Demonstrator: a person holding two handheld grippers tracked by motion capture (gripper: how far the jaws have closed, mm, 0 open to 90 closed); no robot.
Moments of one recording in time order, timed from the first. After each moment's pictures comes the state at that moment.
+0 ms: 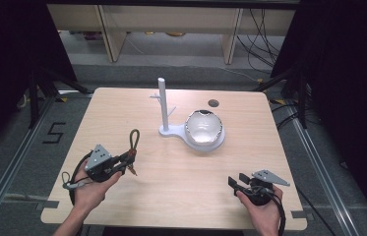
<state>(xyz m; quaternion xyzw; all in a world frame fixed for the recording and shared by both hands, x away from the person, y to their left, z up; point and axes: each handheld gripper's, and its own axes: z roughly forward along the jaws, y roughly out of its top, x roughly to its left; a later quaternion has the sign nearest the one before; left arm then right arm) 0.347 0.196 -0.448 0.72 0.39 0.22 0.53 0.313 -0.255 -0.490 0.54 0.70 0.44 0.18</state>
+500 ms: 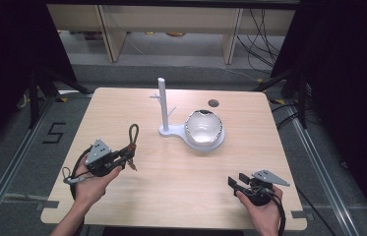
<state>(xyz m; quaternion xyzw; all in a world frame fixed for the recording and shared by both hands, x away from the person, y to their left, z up) 0.359 0.197 -0.441 0.71 0.40 0.23 0.53 0.313 -0.255 -0.491 0.53 0.70 0.45 0.17</state>
